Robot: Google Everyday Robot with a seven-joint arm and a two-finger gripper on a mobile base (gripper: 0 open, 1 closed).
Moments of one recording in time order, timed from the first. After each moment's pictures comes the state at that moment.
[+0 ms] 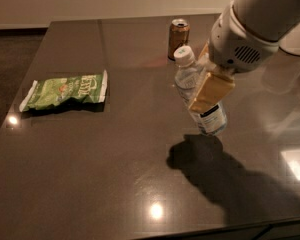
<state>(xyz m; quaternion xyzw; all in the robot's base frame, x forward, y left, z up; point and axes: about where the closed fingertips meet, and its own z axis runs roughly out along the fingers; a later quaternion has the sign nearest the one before) 0.454 -0.096 0.968 -0.63 0.74 0.05 0.20</state>
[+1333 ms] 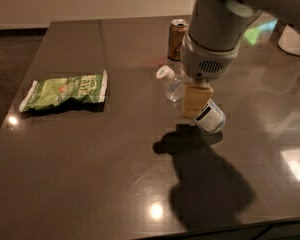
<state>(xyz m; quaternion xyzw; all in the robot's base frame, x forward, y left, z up) 0.475 -0.084 0.928 -0.68 0.72 -0.03 0.11</state>
